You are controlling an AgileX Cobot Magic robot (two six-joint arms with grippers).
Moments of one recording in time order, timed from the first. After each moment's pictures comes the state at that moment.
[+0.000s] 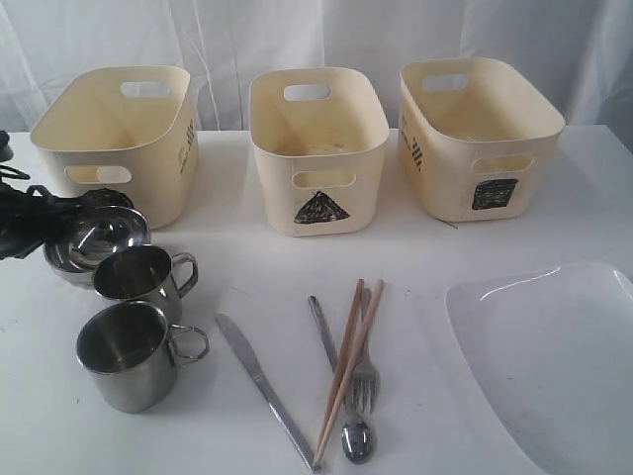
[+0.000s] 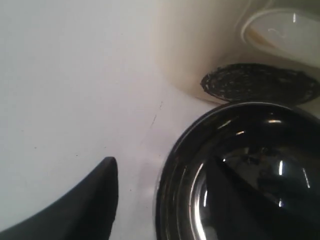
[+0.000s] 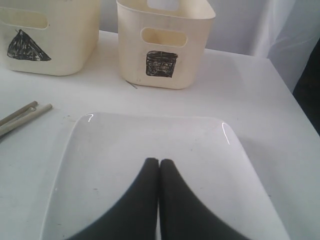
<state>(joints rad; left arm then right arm) -0.05 1.74 -0.90 -0.09 0.07 -0.21 -0.04 0.01 0.00 -0.03 0.35 -0.07</state>
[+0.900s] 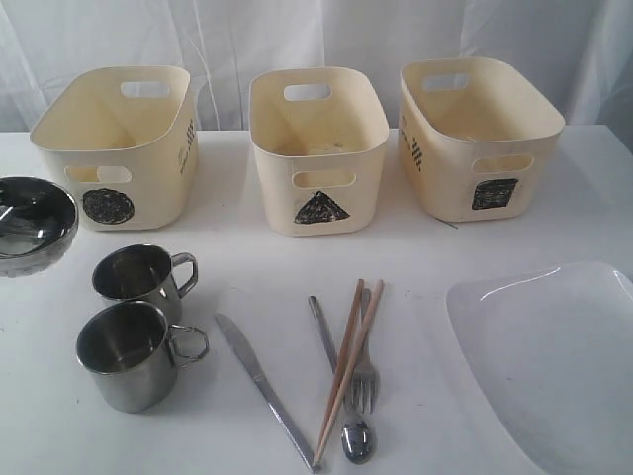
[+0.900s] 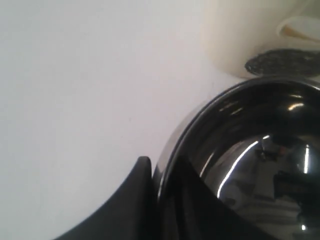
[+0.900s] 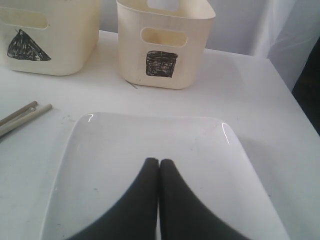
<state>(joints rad) 0.07 1.48 -0.90 -0.06 0.39 -0.02 -0.04 0.01 0.00 -0.03 0.35 -0.07</state>
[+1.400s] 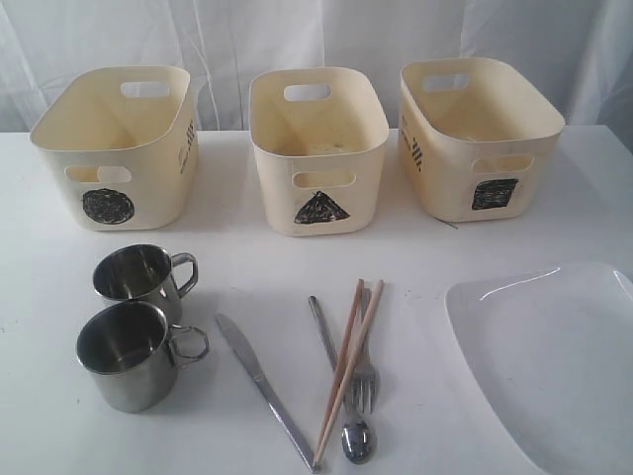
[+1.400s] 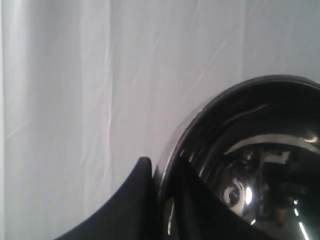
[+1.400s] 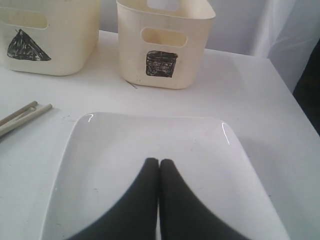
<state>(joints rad) 0.07 1.33 -0.93 -0.01 -0.64 -0.10 -0.04 0.01 0.00 -0.03 0.35 -0.07</state>
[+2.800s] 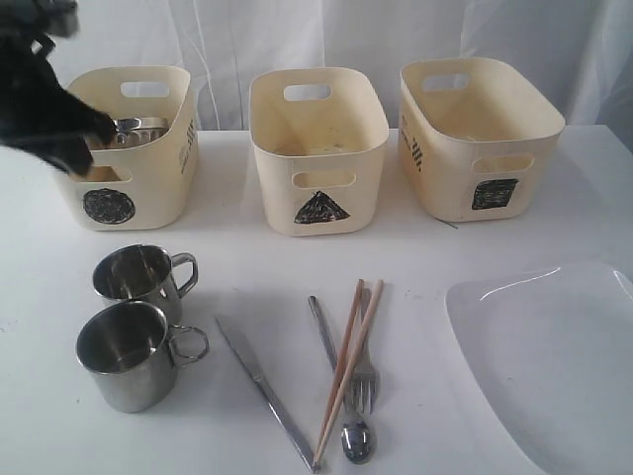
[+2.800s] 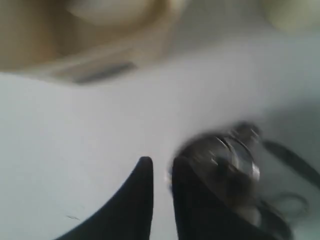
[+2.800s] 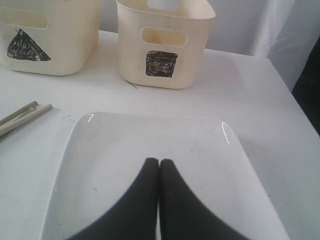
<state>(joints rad) -0.22 1.60 -1.42 -0.11 1.02 0.21 -0.04 0.01 0.00 -0.03 0.35 -0.07</state>
